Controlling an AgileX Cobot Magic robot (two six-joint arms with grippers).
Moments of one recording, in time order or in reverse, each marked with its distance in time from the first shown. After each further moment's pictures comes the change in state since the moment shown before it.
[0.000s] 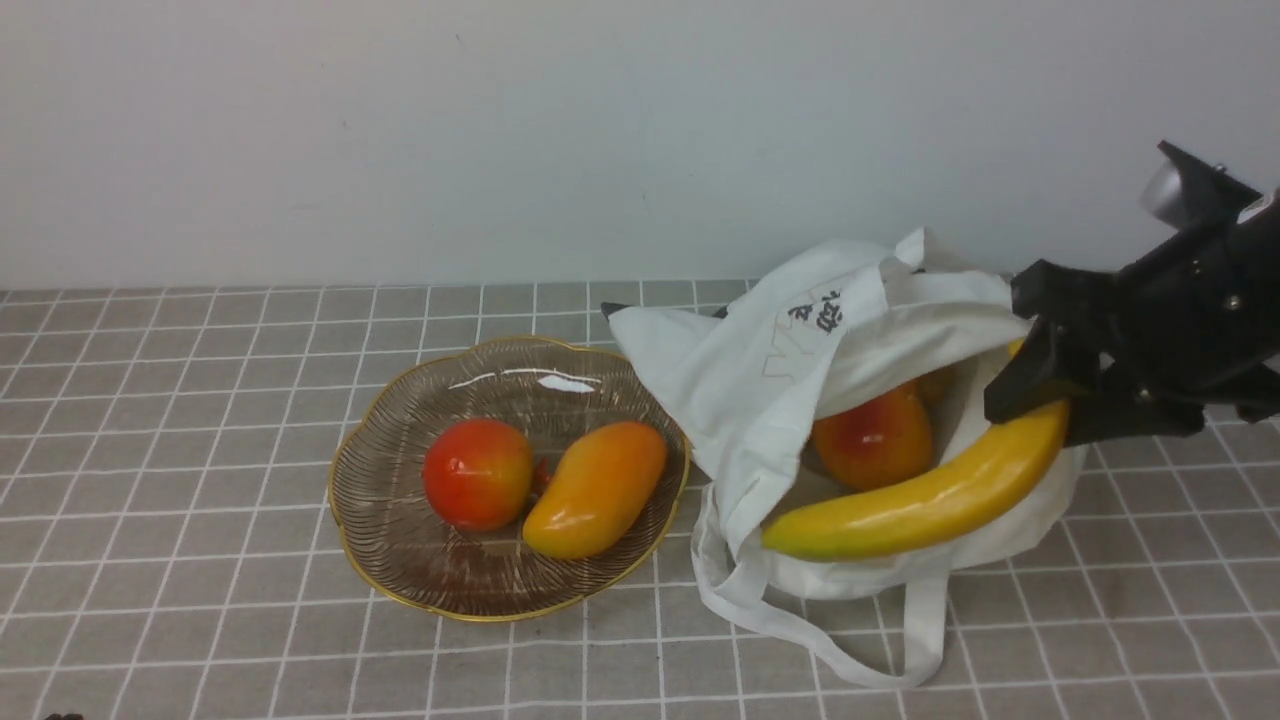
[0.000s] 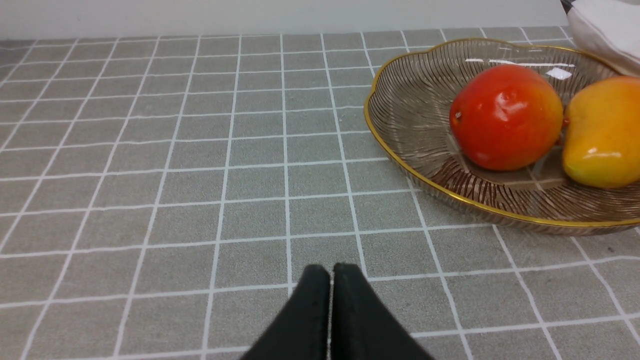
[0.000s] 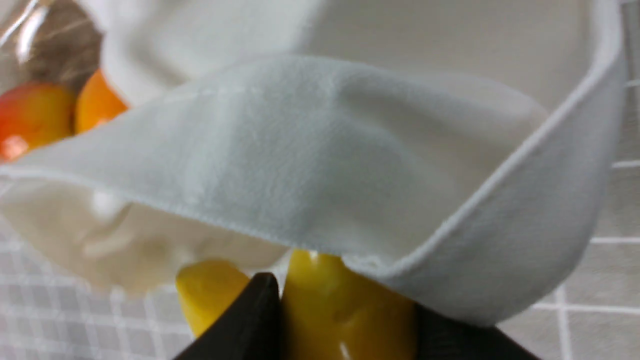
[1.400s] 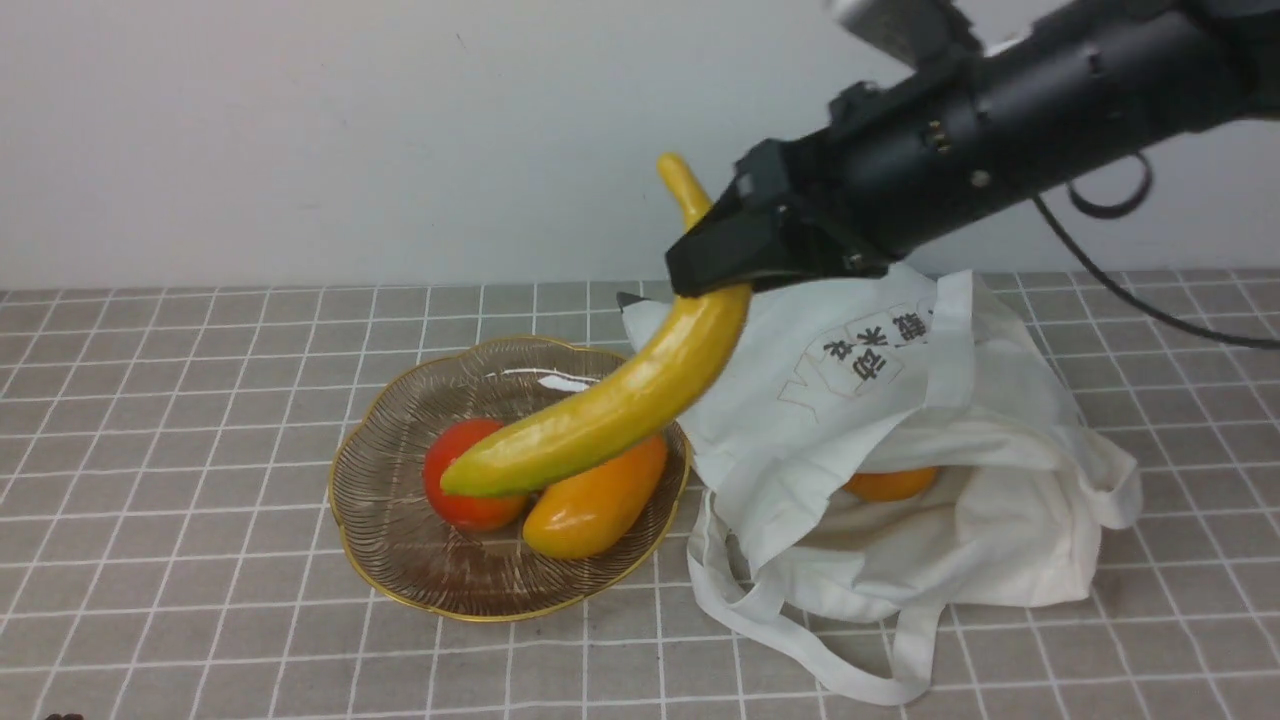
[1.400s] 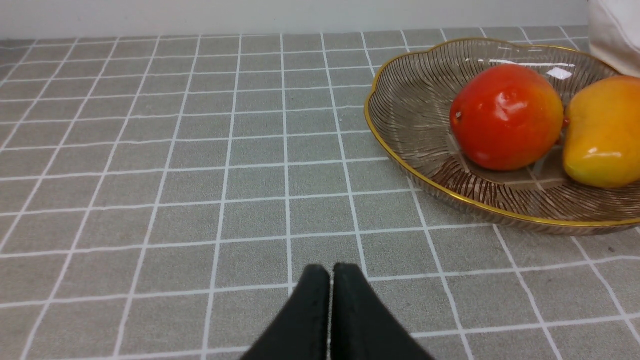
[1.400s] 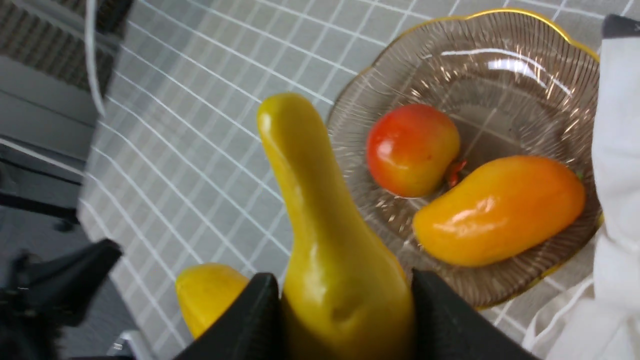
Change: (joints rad) right arm 0.337 0.166 -0.337 0.235 -0.081 -0.406; left arm 0.000 0.000 0.000 0.000 0.000 0.000
